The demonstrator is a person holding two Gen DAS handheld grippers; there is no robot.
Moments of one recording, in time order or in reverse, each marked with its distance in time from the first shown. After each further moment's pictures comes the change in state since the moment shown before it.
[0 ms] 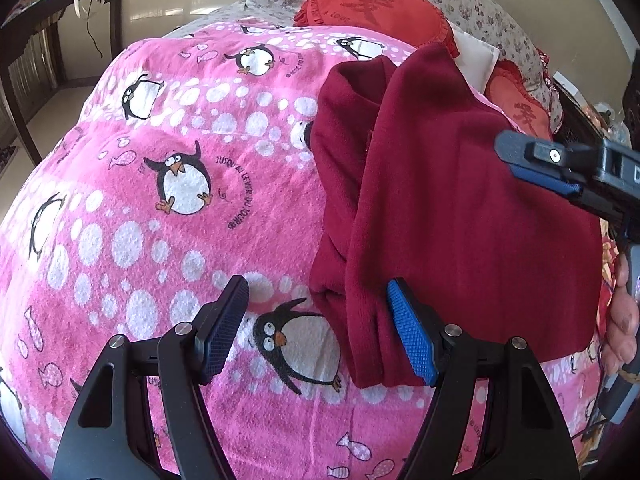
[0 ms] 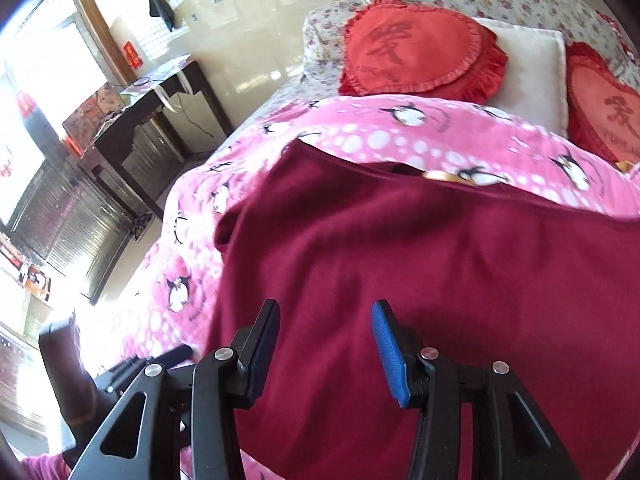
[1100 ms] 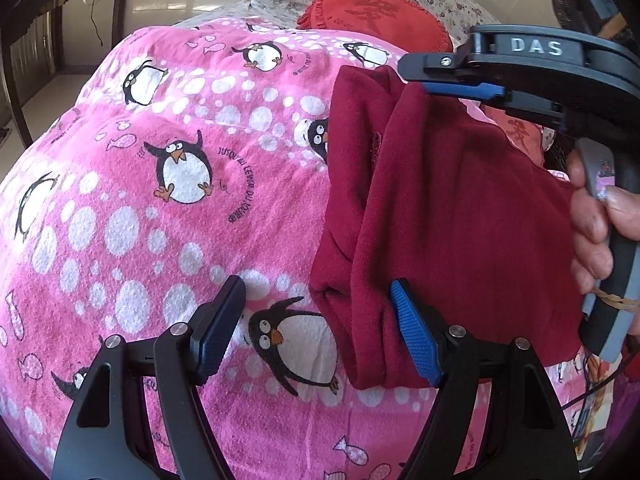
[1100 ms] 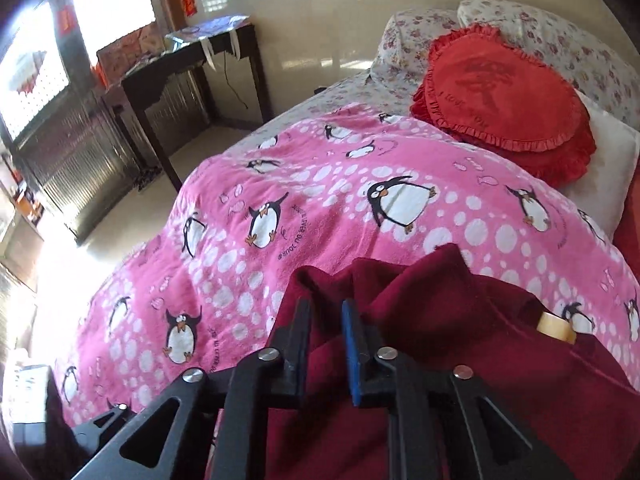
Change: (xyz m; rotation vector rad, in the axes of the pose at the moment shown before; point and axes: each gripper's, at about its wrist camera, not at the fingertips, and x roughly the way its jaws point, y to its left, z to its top) left arm -0.001 0.014 -0.010 -0.054 -0.025 -0.059; right arm 0.055 0.053 0.059 -0.249 -0.002 -0.025
